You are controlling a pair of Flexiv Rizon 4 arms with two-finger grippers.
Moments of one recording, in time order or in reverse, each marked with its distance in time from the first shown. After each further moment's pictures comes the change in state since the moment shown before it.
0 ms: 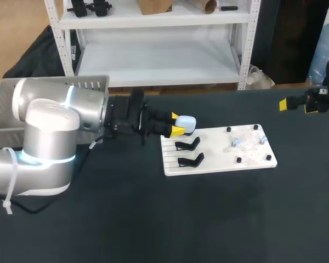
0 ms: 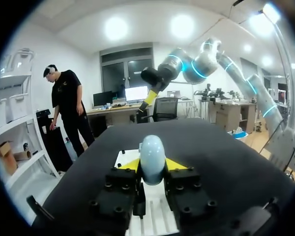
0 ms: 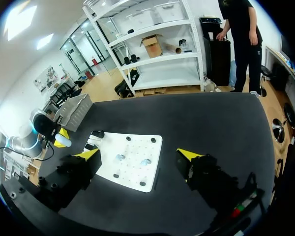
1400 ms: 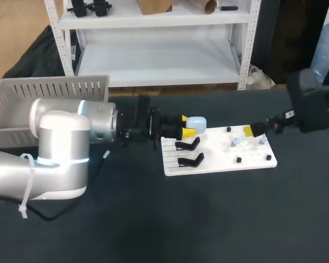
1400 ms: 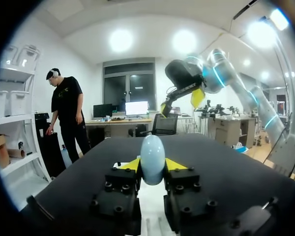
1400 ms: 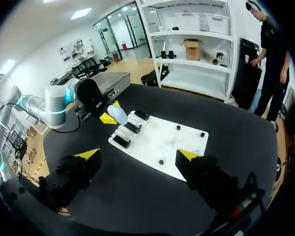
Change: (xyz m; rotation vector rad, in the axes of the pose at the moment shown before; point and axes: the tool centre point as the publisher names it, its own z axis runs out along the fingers) left arm -0.002 0.000 0.030 0.007 -0.162 -0.044; right arm 0.055 0.127 -0.003 -0.111 0.071 -0.286
